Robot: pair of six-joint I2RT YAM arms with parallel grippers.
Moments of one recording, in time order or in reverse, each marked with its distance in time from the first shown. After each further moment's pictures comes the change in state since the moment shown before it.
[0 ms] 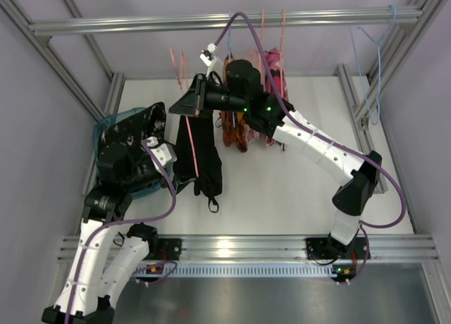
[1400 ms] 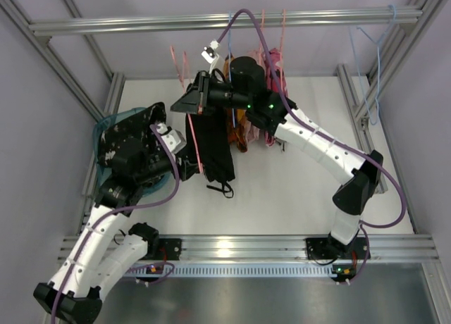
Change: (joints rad) left arm -0.147 0.096 -0.075 0.265 -0.146 -0.269; right arm -0.027 -0.002 -0.003 0.024 -0.069 0.032
